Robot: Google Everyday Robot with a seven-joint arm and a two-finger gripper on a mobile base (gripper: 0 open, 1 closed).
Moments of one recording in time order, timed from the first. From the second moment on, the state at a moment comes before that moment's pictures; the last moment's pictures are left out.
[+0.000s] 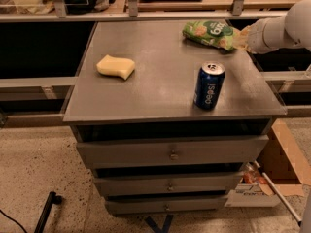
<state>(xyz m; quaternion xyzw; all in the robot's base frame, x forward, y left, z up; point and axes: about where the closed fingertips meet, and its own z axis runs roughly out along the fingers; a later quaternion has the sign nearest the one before) 0.795 -0.303 0.866 -0.63 0.62 -0.20 0.42</state>
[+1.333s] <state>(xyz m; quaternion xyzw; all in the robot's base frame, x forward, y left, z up) 0.824 -0.303 0.886 -0.61 0.64 -0.21 0.42</state>
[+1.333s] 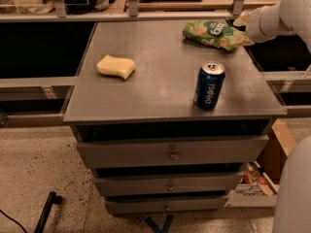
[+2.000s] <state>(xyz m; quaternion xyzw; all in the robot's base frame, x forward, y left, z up) 0.830 -0.307 0.872 -0.61 0.64 -0.21 0.41</state>
